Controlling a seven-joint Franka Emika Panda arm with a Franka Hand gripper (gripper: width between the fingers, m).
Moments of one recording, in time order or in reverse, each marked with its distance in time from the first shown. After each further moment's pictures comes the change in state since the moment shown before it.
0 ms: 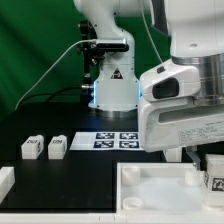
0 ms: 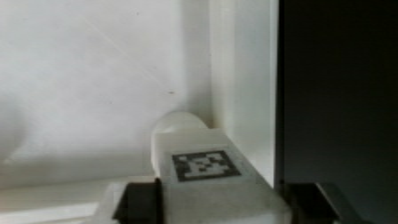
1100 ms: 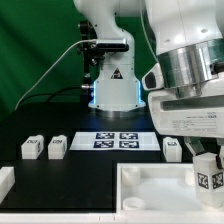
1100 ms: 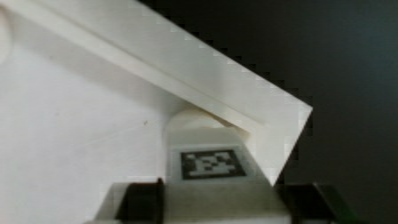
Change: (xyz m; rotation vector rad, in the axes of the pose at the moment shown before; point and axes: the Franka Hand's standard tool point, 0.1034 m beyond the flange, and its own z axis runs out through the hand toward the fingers) arm -0.003 0.003 -0.001 0.224 0.208 1.184
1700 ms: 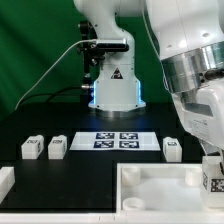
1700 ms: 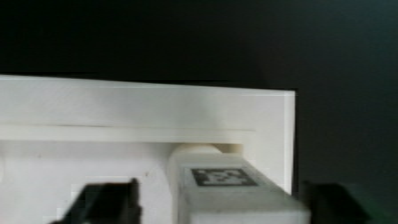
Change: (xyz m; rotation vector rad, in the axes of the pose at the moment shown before) arm -0.007 -0.005 0.006 -0.007 -0.031 0.231
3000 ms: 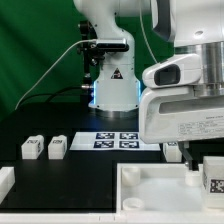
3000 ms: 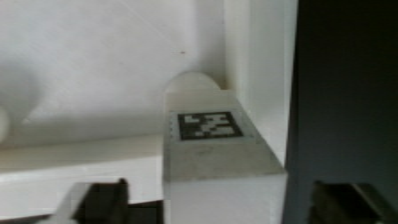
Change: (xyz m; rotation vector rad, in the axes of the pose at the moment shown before) arm 0.007 -0.008 -0.007 -0.191 0.038 -1.346
